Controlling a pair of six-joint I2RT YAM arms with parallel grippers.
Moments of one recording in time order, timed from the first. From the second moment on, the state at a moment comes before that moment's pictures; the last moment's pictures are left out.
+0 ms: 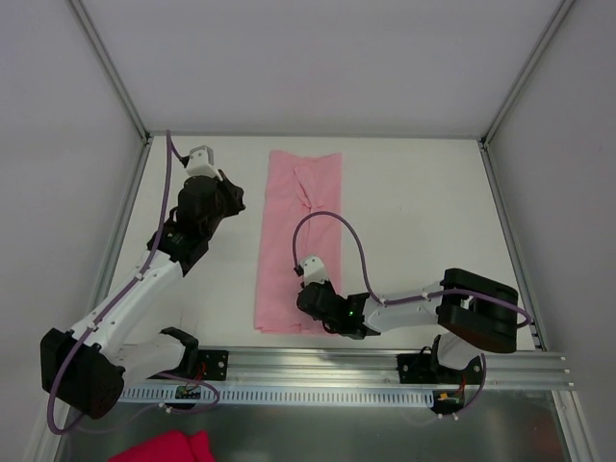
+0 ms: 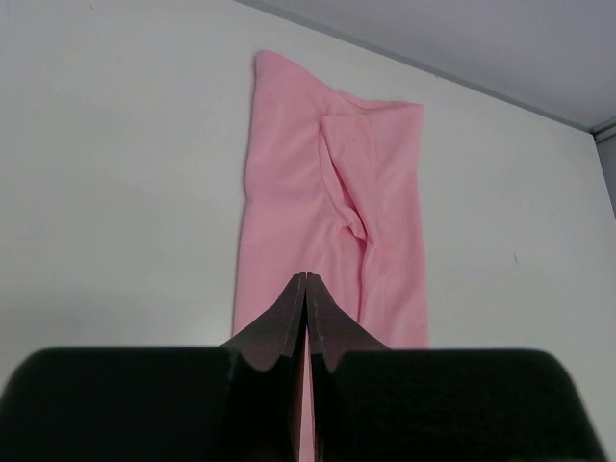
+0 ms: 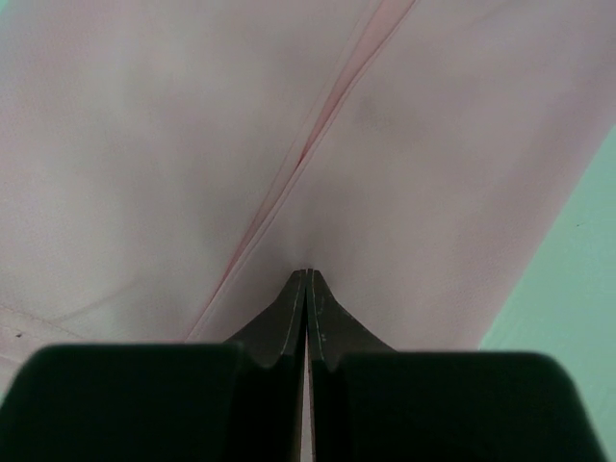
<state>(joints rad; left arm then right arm) -0.42 1.07 0.88 -0.14 -0.24 -0.53 1.30 1.60 0.66 0.09 0.57 0.48</state>
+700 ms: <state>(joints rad) -0.42 1.10 0.69 -0.06 -0.13 -0.55 1.37 1.30 0.59 -0.02 0.79 0.42</state>
